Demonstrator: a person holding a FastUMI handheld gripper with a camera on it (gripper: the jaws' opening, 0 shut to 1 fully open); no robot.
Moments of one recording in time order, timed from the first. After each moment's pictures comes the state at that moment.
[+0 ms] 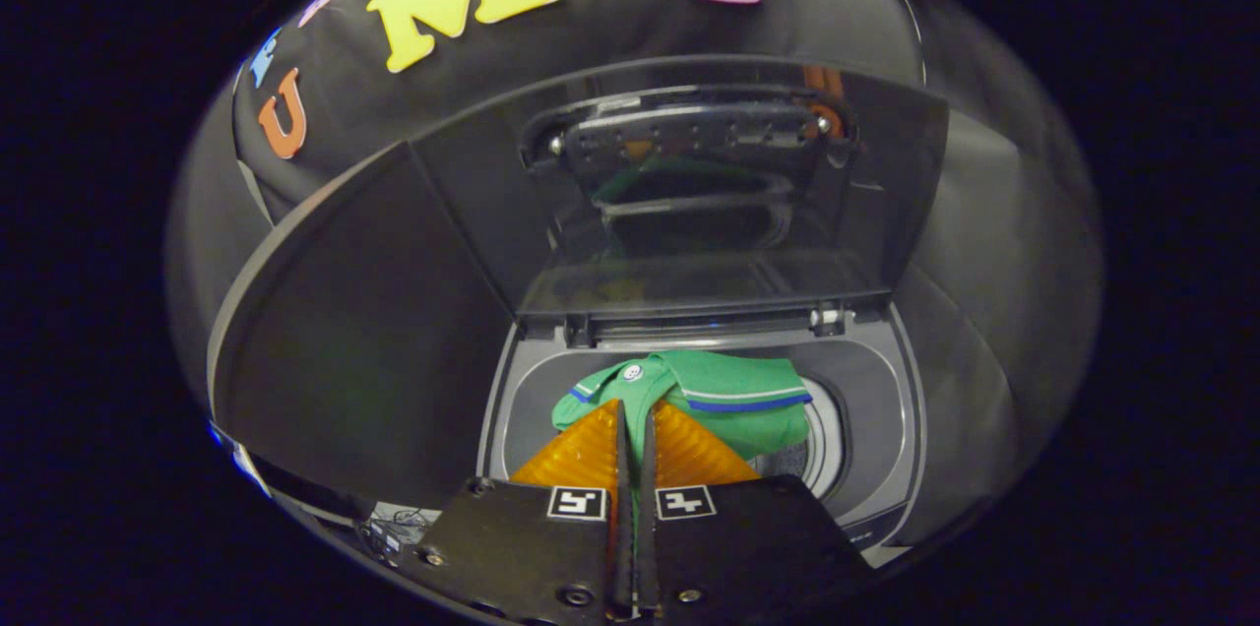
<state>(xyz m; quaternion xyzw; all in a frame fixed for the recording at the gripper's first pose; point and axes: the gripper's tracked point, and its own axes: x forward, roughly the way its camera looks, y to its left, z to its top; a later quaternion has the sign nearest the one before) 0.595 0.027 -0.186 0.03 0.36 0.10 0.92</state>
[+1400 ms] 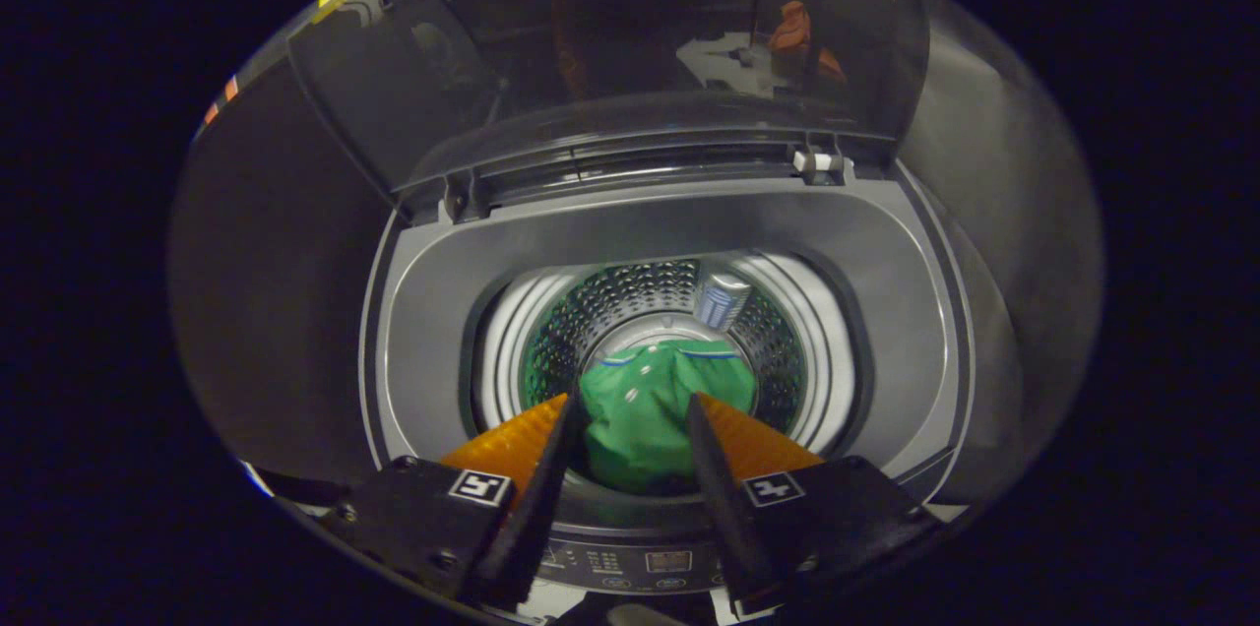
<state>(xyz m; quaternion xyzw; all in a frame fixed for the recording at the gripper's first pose) 0.582 -0.001 -0.285 0.02 0.48 0.03 0.88</state>
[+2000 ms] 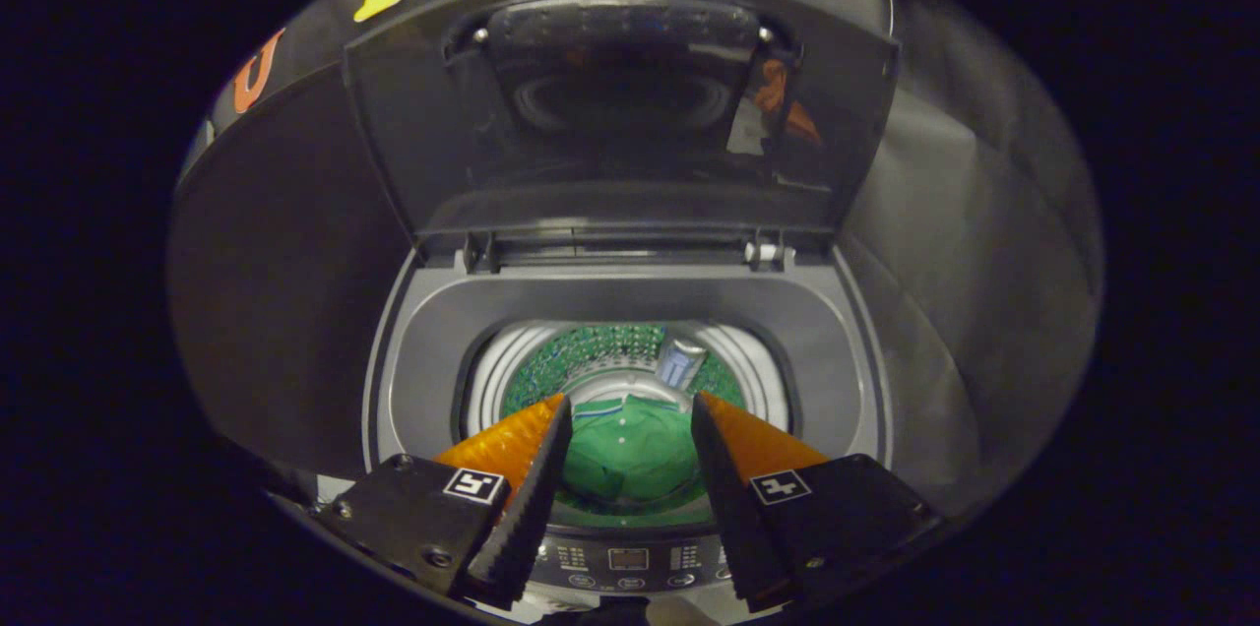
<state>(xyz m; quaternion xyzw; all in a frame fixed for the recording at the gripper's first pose) 0.584 -0.018 -0.223 -0.04 0.37 0.00 0.93</state>
